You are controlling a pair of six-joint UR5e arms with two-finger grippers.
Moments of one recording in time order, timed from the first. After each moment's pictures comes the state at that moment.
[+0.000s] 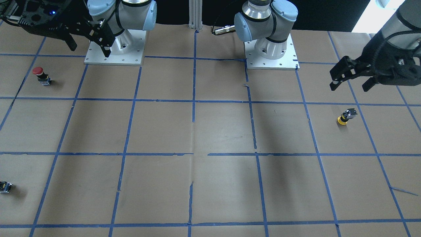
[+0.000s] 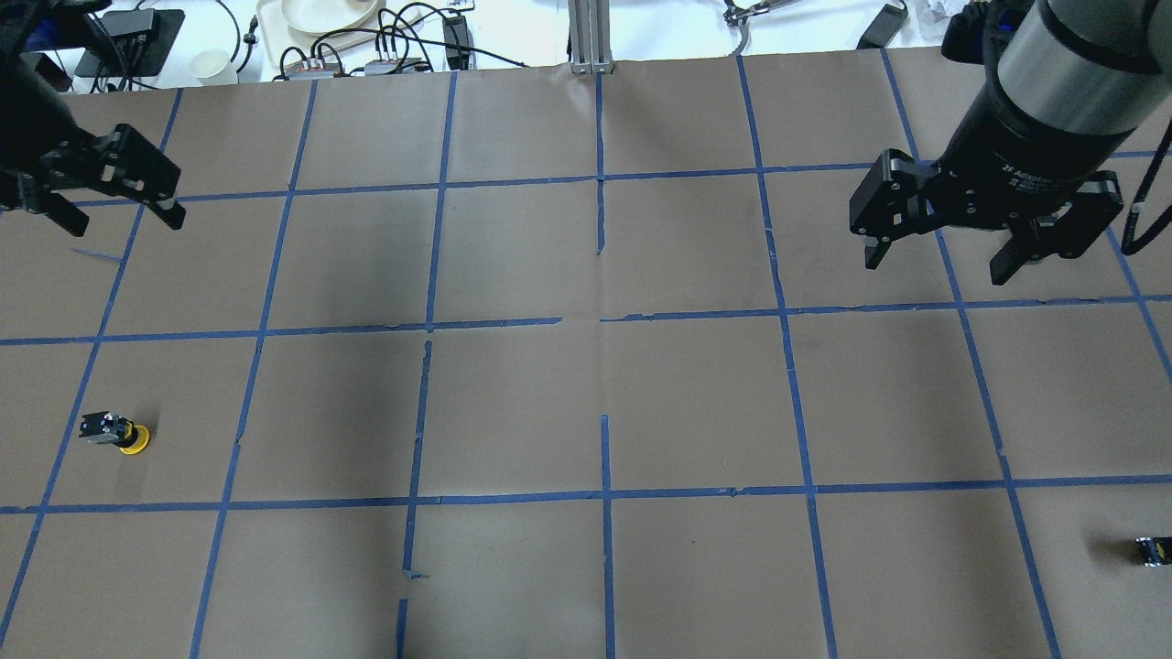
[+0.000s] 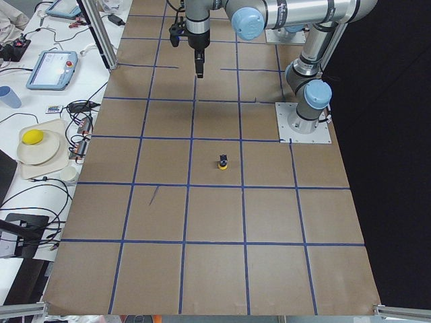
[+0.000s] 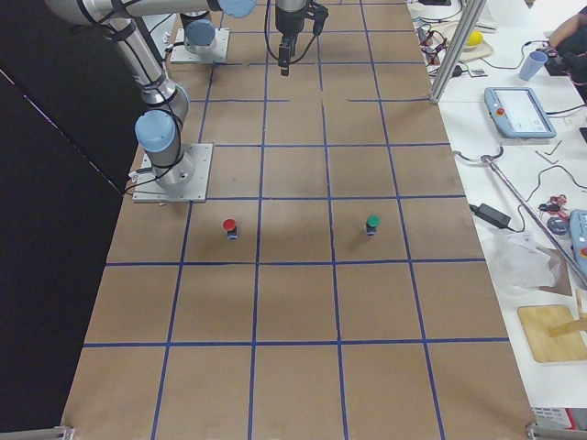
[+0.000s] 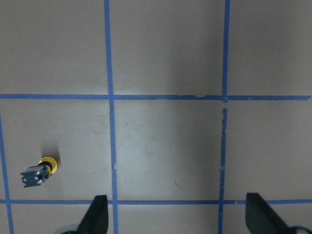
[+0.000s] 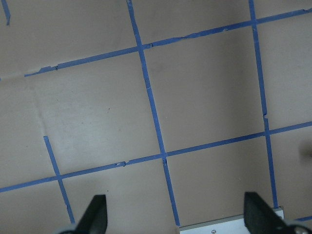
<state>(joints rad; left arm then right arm) -1.18 -1.58 -1.54 -1.64 1.56 0.40 1.52 -1.74 1.64 -1.42 -1.57 0.15</state>
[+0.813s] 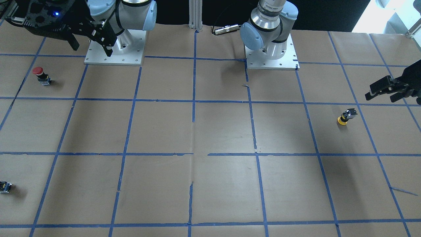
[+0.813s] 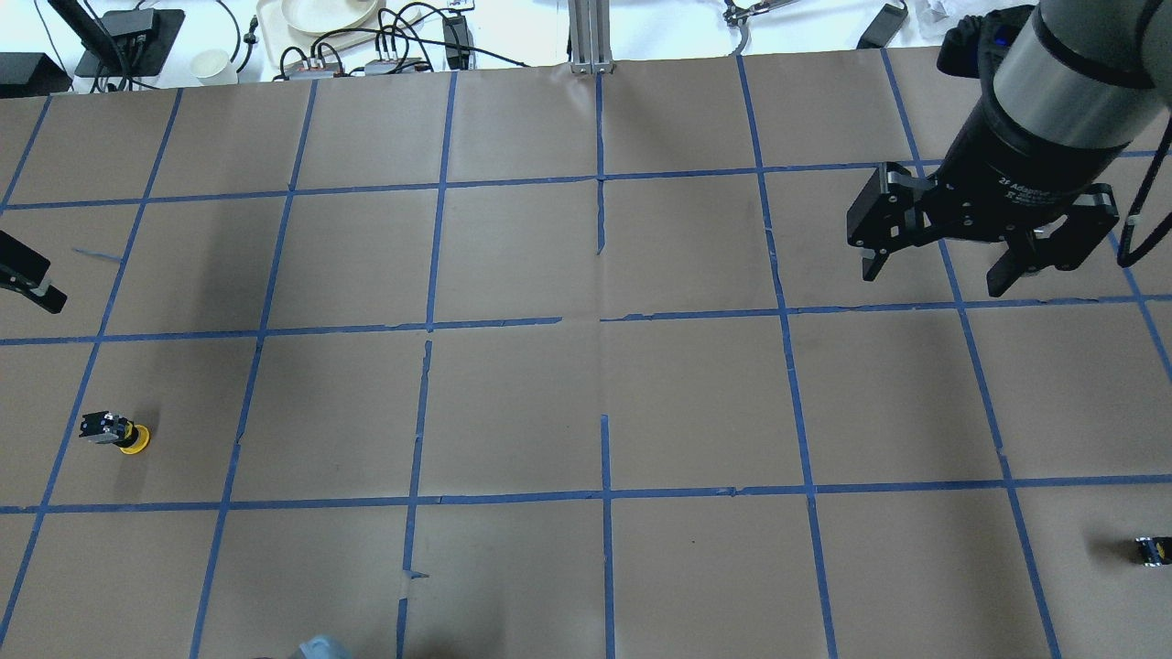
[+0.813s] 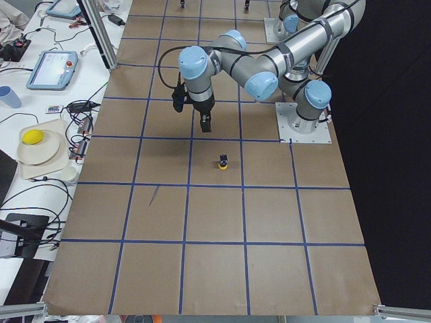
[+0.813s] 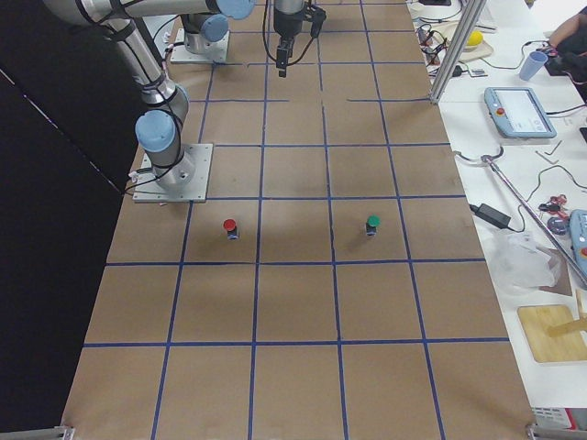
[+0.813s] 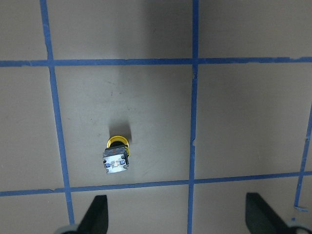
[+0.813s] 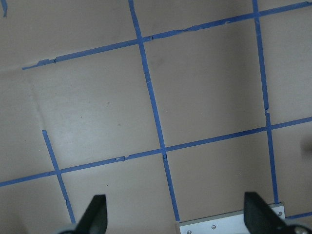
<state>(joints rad) -0.88 -1.70 -1.64 -1.53 1.58 0.67 1.52 -1.75 1.65 -1.42 -1.57 0.15</state>
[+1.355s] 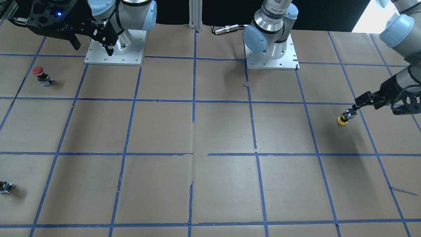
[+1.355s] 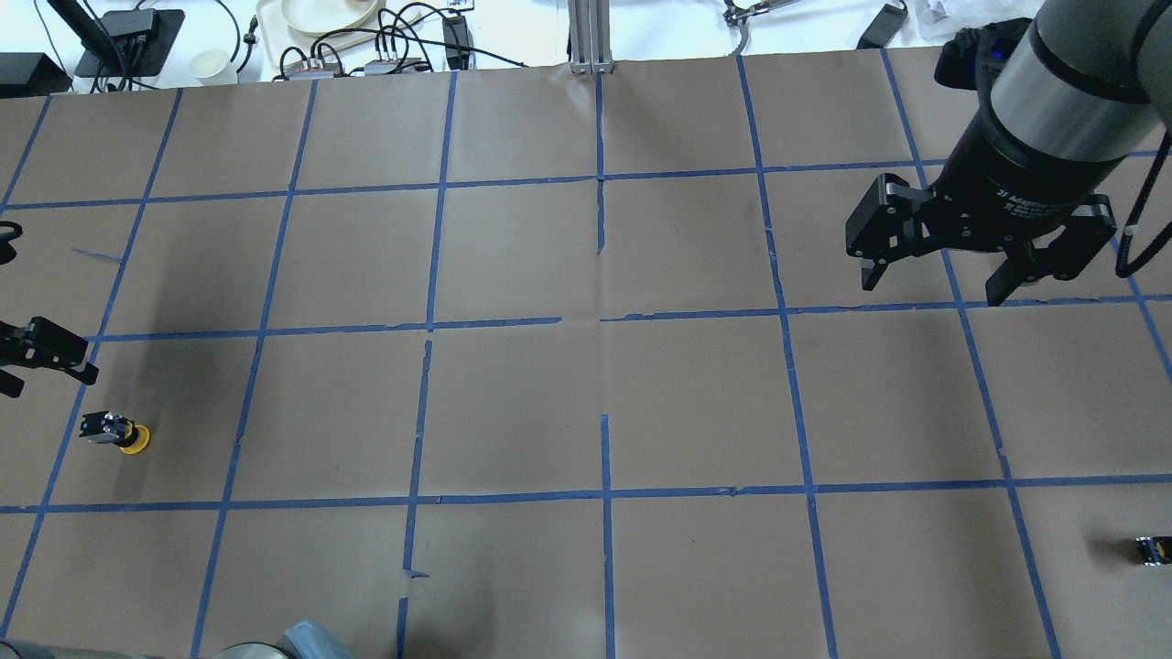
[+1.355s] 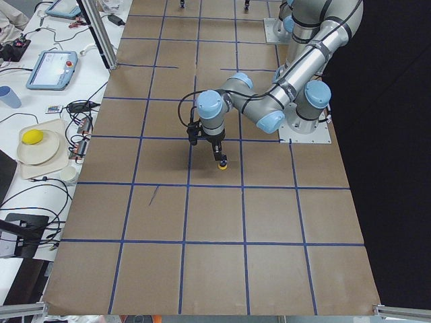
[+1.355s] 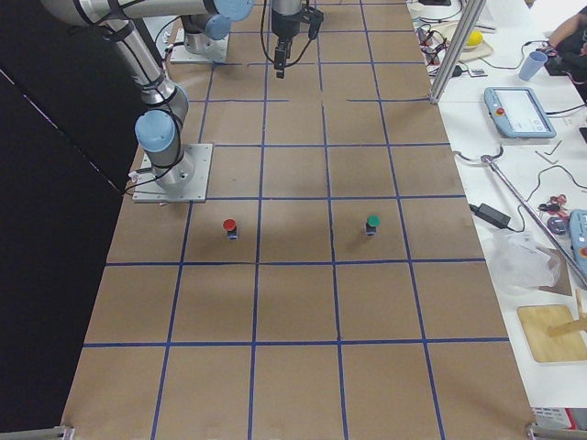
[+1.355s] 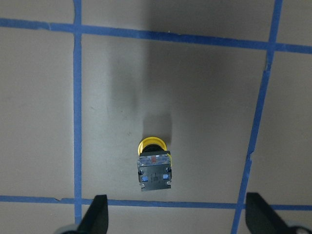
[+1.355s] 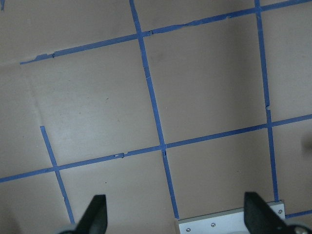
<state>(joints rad) -0.79 -1.72 -1.92 -1.17 1.60 0.67 1.52 -1.76 1.67 -1.42 -1.57 0.15</state>
